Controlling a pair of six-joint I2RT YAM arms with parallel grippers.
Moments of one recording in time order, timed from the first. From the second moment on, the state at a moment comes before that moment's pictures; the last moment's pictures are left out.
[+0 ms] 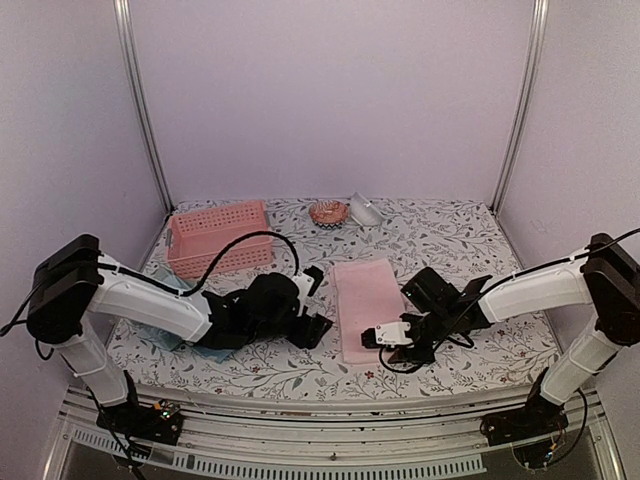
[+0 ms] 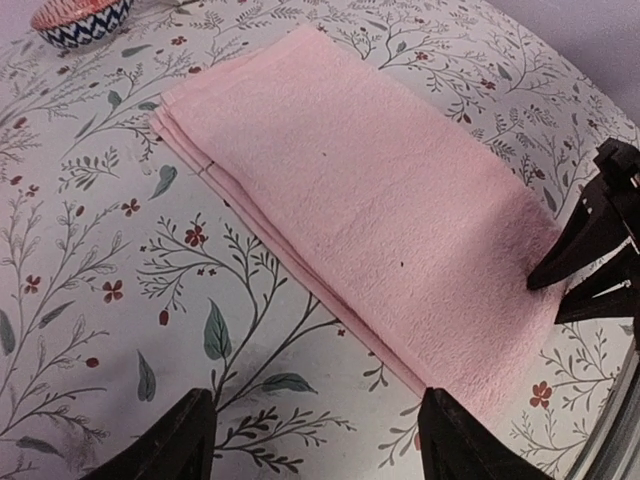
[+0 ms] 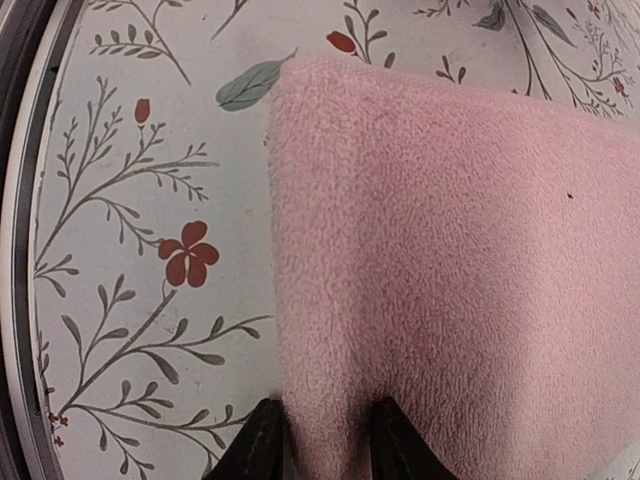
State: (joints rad) left arm -1.07 1.68 0.81 0.23 -0.26 -0.34; right arm 0.85 1.58 0.73 -0.26 -0.22 -0.76
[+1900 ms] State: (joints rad) left arm -1.25 2.02 0.98 0.38 0.06 0.36; right arm 0.65 2.14 1.23 -1.05 -0.95 -0.90
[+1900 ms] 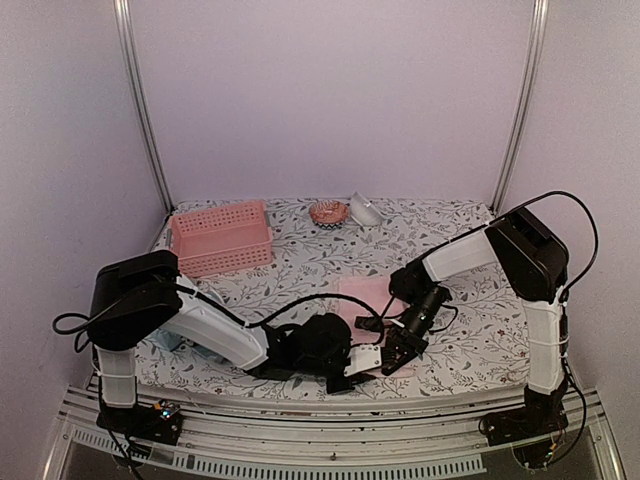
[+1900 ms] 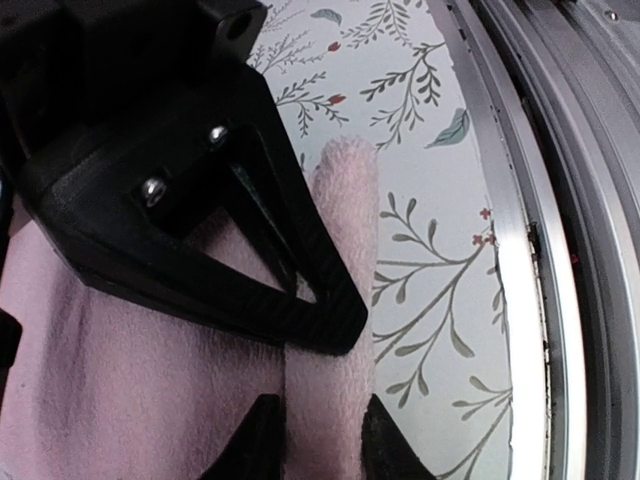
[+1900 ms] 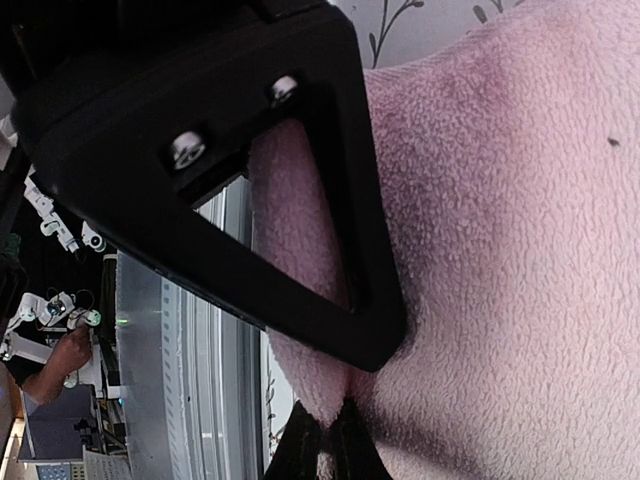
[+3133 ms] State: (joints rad) left arm -1.24 1.97 0.97 0.32 0.15 0.23; right arm 0.52 2.13 1.39 -0.93 -0.78 -0.59
